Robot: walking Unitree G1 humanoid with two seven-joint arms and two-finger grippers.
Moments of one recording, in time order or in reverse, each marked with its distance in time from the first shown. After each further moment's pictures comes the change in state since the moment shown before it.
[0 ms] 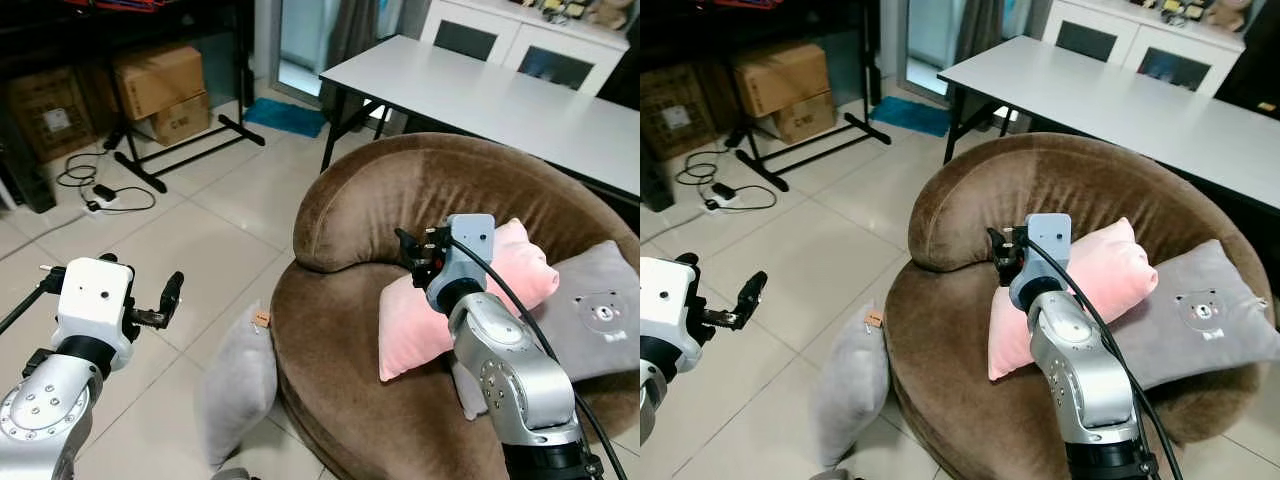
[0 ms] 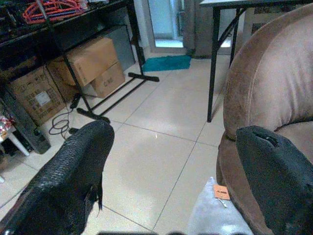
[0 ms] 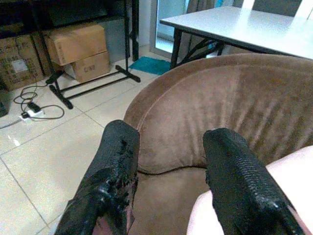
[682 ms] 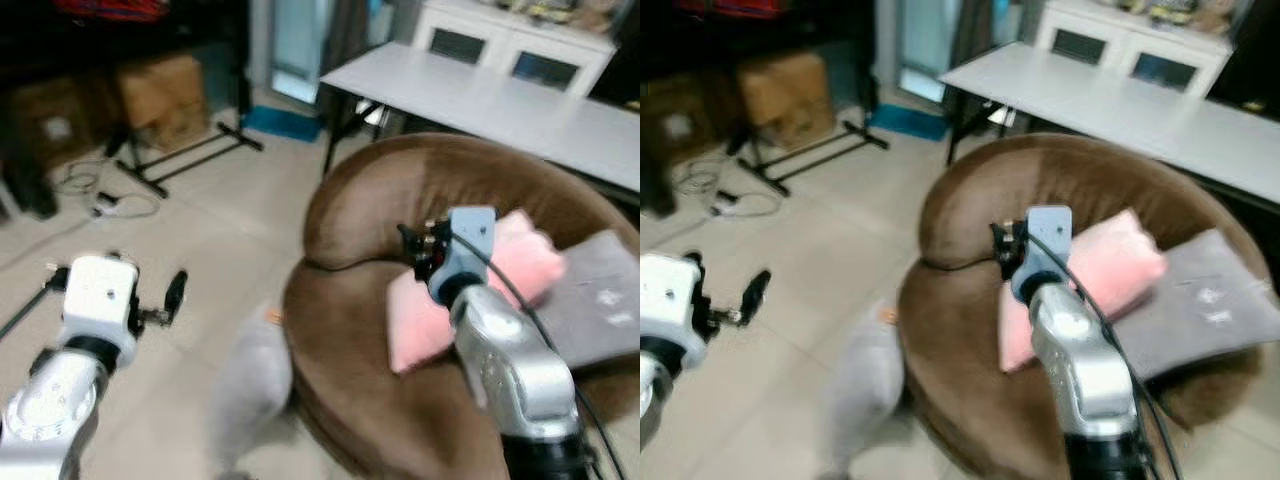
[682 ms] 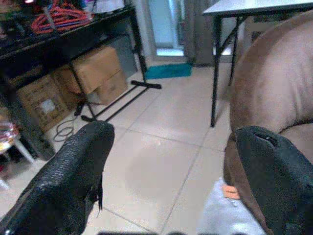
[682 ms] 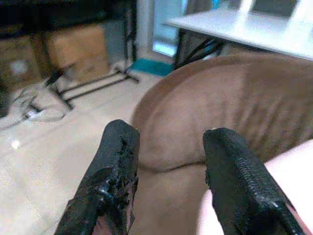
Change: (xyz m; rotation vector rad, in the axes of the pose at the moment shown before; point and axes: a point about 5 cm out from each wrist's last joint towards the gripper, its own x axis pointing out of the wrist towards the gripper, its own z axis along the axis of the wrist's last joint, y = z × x) left arm 0.001 -0.003 0.003 0.005 -0.017 0.002; right arm 0.004 0.005 -0.001 0.004 0.032 0.010
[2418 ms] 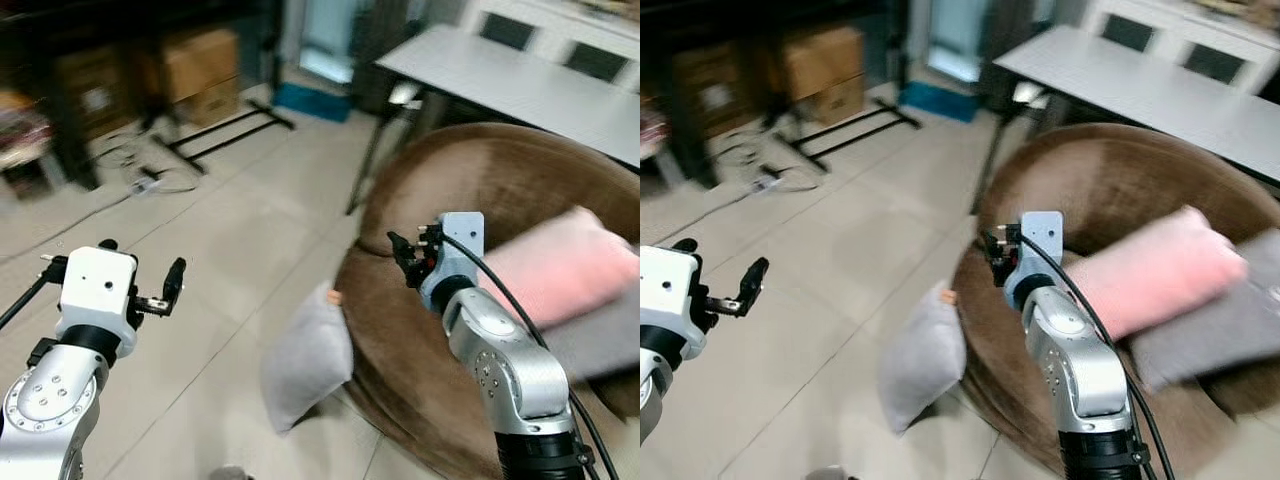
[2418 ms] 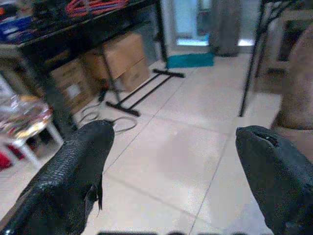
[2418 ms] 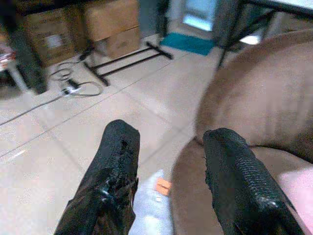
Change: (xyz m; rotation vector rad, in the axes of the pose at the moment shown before) left arm 0.004 0.001 0.007 0.012 -0.037 0.020; right arm 0.002 0.000 -0.002 0.027 0.038 0.024
